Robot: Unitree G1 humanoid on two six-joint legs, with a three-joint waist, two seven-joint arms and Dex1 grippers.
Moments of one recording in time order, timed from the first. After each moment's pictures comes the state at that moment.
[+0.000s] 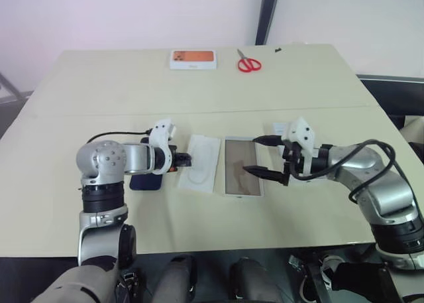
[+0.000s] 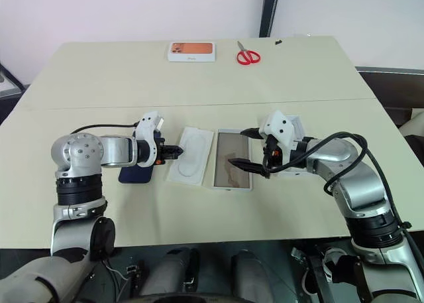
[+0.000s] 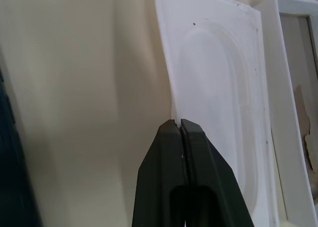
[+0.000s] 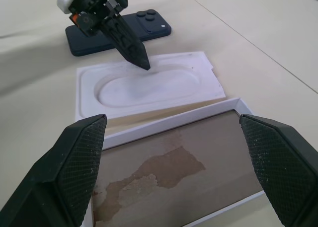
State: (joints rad) left arm -0.72 0.25 0.26 -0.02 -0.72 1.61 0.00; right arm -0.39 -0.72 0.03 -0.29 0.44 0.60 0.95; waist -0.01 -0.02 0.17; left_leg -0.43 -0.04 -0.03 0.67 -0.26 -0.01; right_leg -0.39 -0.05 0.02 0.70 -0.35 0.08
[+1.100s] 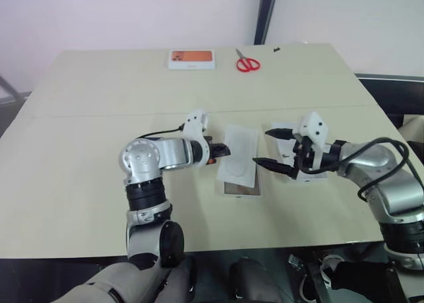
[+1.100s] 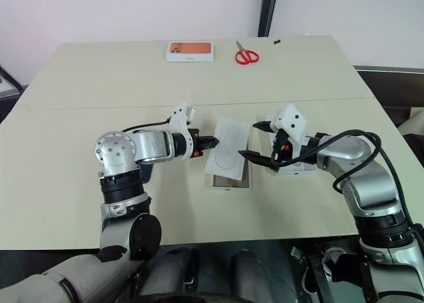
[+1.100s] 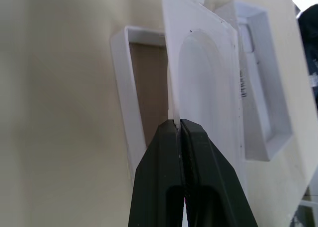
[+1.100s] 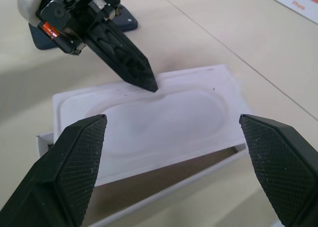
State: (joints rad) left arm -0.79 -0.14 0.41 -0.04 -0.81 1.61 0.29; right arm -0.38 -0.76 -0.02 -0.26 0.42 0.57 0.92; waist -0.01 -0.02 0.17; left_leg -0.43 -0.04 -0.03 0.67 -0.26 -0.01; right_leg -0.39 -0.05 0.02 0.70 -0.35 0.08
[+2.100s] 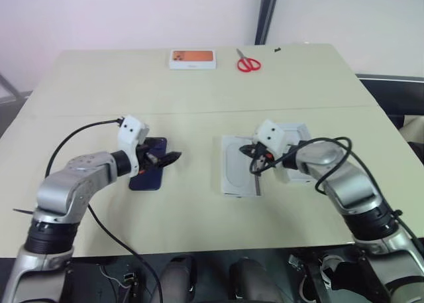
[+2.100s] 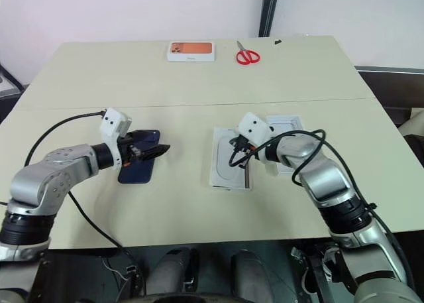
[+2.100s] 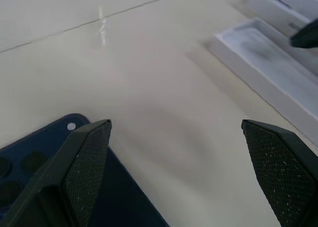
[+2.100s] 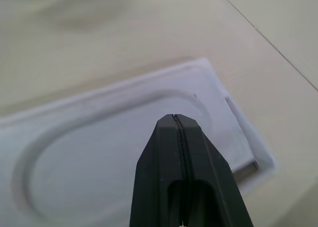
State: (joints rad) left arm -0.33 0.73 0.04 -0.24 -0.57 0.74 -0.70; right arm -0.56 -0.60 0.29 -0.20 0.15 0.69 0.72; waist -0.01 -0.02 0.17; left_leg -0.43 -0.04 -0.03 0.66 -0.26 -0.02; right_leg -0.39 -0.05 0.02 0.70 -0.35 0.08
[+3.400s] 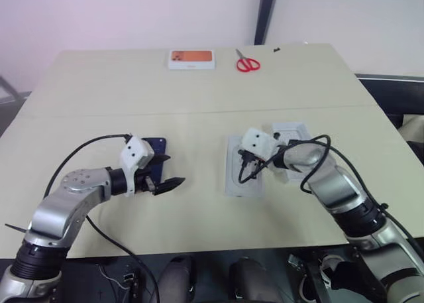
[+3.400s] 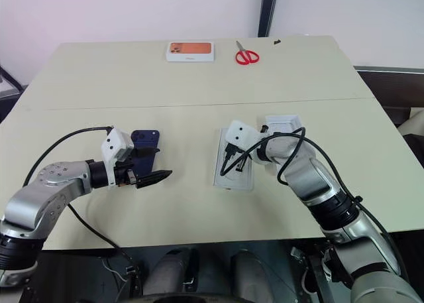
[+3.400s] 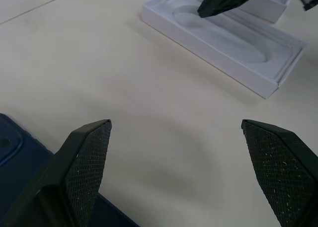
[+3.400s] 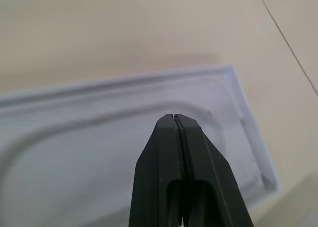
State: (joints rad) left arm -0.20 0.74 0.02 -0.33 -0.52 0.63 -0.83; right arm -0.57 -0.63 0.37 -0.25 -0.03 0.71 0.83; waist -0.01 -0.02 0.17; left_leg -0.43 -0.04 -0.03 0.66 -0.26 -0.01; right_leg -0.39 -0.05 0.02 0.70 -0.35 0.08
